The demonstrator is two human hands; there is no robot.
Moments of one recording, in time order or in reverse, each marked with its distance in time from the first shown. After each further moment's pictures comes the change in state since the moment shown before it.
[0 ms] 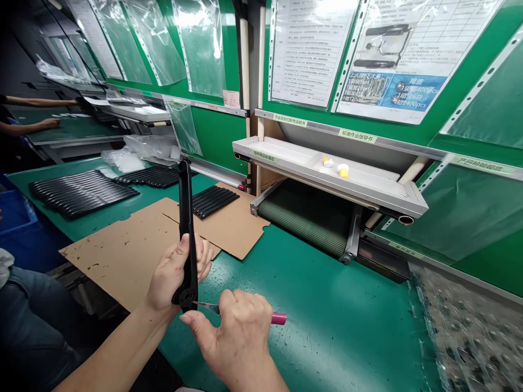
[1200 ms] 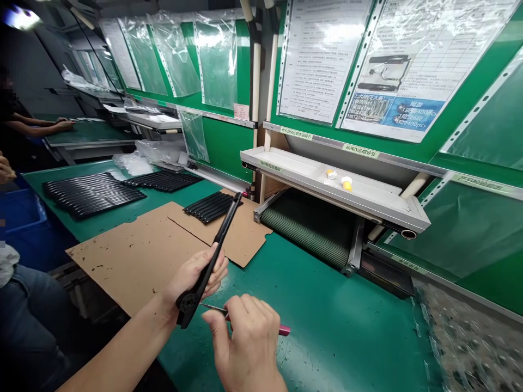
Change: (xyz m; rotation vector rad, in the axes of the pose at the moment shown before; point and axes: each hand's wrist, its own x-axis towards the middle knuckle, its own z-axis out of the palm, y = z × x) left_hand 0.008 -0.003 -0.006 -0.063 -0.119 -0.382; right_hand 0.002 0.004 -0.014 0.223 -0.049 -0.012
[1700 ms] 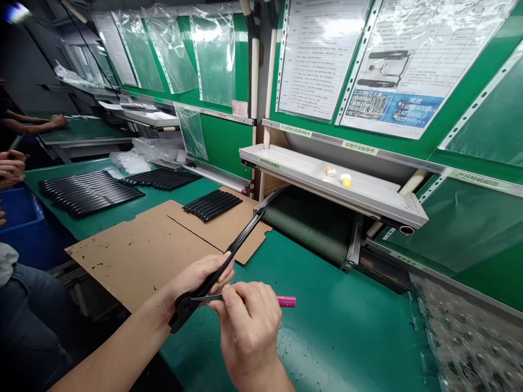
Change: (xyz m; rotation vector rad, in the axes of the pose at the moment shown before) left_hand -0.002 -0.002 -0.002 0.226 -0.170 -0.171; right_hand 0.014 0.000 0.001 0.105 0.302 -0.216
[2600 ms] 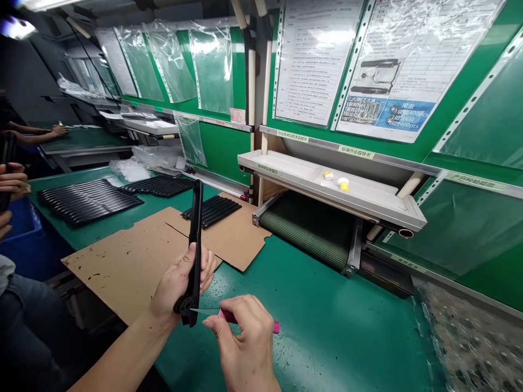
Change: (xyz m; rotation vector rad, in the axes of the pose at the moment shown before) left_hand -0.005 0.005 -0.001 -0.217 0.328 0.457; right_hand -0.019 -0.003 0.006 0.335 -0.216 0.532
